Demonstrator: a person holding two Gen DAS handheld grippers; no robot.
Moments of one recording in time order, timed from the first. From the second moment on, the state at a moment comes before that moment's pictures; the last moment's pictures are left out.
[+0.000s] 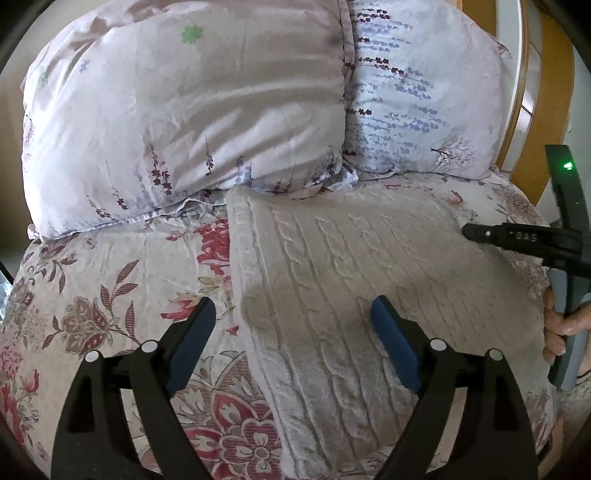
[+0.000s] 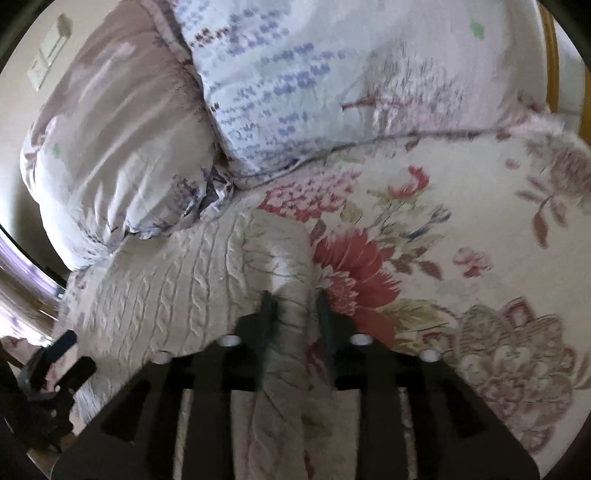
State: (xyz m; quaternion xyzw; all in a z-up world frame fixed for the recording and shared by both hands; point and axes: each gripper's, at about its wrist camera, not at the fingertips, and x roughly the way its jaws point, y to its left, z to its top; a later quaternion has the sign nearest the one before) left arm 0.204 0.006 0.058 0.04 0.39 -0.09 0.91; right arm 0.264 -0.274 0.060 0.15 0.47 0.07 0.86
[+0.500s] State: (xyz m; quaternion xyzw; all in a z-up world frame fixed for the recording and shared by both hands) left arm 0.190 0.021 0.054 0.03 0.40 -0.08 0.91; right arm 0.204 -0.224 0.093 0.05 0.44 0.16 0.88
